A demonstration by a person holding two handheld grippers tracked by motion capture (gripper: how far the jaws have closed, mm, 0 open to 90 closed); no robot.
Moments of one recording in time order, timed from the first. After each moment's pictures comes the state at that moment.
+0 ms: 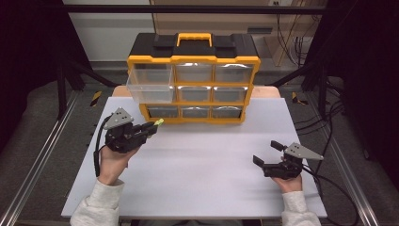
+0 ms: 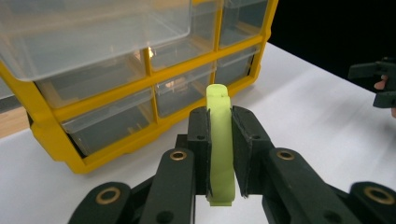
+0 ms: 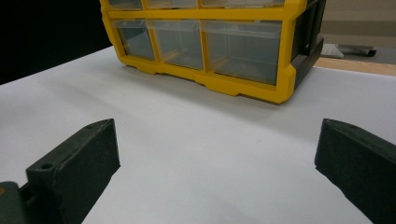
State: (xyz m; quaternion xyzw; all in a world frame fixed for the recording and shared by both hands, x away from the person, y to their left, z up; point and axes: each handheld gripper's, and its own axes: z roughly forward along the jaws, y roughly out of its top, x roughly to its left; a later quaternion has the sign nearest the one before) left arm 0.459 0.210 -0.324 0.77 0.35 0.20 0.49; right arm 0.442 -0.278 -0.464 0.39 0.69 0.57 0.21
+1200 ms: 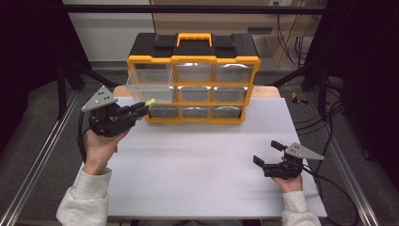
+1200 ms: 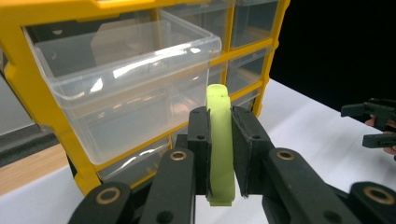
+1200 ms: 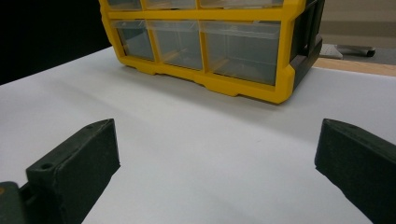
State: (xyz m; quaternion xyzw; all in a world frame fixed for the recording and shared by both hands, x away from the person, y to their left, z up) left arm 0.462 0.222 -0.264 0.75 0.34 0.23 0.52; right arm 0.442 -0.278 -0.464 0.39 0.69 0.57 0.21
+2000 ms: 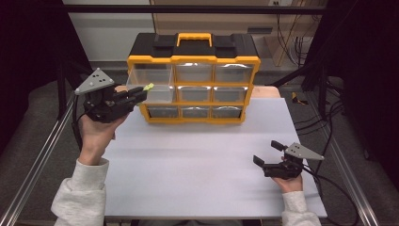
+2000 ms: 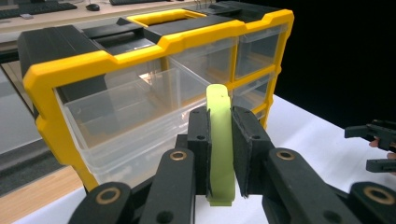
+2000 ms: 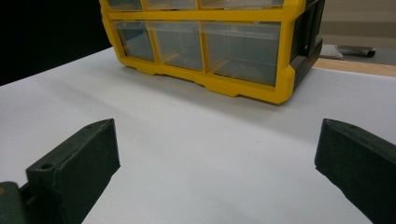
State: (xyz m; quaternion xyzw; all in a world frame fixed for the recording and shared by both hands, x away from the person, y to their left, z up) left arm 0.470 0.217 -0.226 0.74 0.33 0.25 0.52; right arm 0.442 -0.278 -0.464 0.38 0.69 0.57 0.21
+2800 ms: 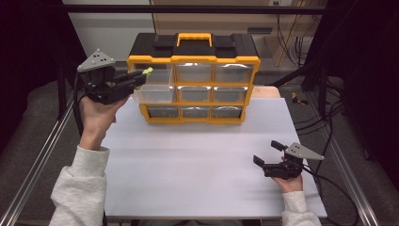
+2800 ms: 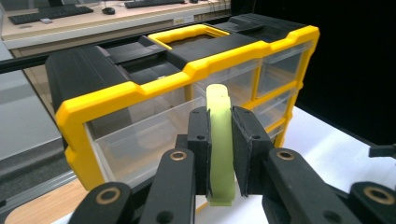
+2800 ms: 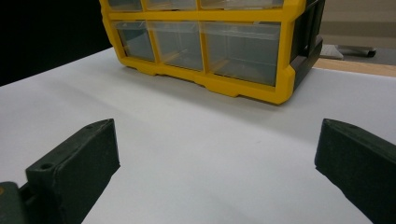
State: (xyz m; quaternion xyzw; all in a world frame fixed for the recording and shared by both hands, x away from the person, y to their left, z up) left arm 0.499 0.214 -0.203 0.74 0.35 0.27 0.51; right arm 0.442 -0.278 -0.464 0.39 0.69 0.57 0.21
